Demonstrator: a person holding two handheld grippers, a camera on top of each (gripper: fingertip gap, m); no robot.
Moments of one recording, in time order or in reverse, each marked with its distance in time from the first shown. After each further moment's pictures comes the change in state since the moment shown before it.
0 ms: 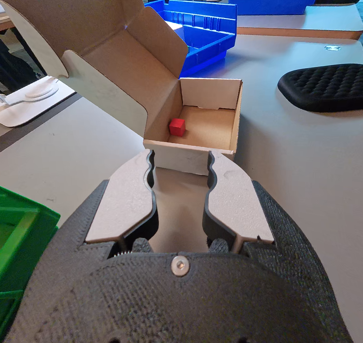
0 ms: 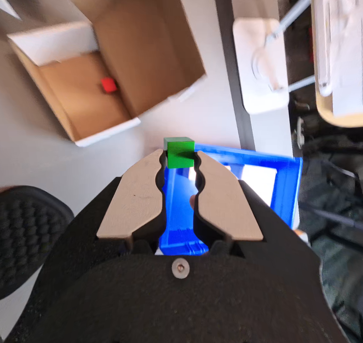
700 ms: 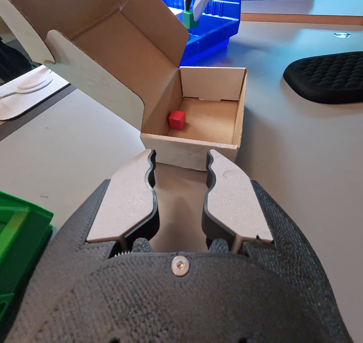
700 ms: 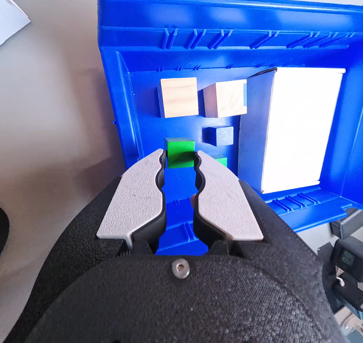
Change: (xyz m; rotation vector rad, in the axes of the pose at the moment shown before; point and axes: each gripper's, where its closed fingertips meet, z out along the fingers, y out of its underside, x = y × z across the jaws) left arm 0.000 0.010 0.007 -0.040 0.000 0.000; right arm 0.030 0.147 0.076 -0.252 -0.015 0.227
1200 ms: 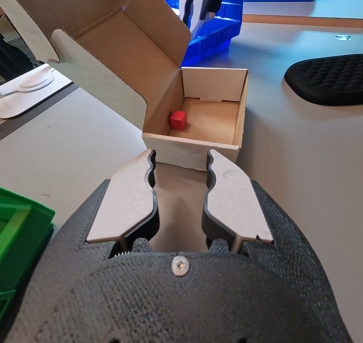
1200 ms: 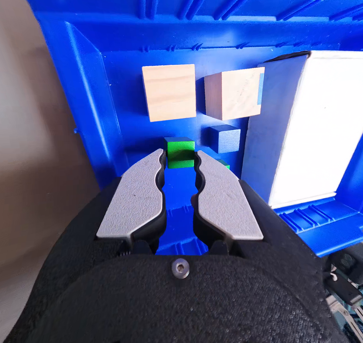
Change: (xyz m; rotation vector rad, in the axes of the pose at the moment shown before) left arm -0.002 0.000 -0.001 0.001 -0.006 -0.008; right arm 0.008 0.012 0.042 -0.130 -0.009 -0.018
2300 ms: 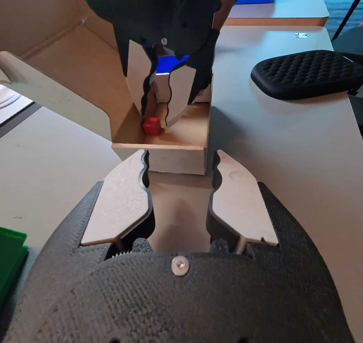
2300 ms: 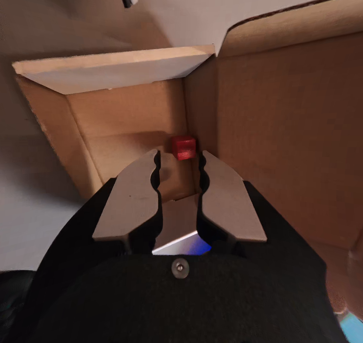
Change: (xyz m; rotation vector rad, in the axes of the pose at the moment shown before) left arm 0.030 -0.006 -0.003 0.013 0.111 0.055; right arm -0.207 -0.180 -0.015 0.137 0.010 -0.506
